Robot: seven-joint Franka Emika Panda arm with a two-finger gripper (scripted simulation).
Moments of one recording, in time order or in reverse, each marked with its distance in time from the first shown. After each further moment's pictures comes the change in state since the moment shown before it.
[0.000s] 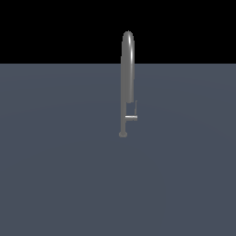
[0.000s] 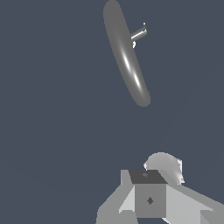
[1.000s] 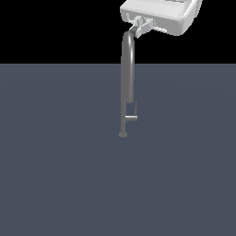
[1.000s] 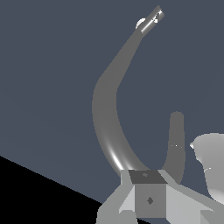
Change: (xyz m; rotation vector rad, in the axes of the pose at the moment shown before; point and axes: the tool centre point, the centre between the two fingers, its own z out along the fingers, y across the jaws) arm 0.124 0.004 0.031 0.303 -0.311 0.291
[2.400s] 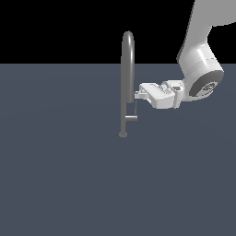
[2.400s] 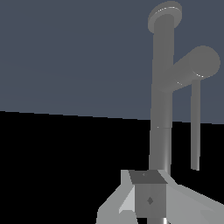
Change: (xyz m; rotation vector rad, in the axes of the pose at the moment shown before) arm 0.193 0.018 0.073 0.509 -0.521 0.487
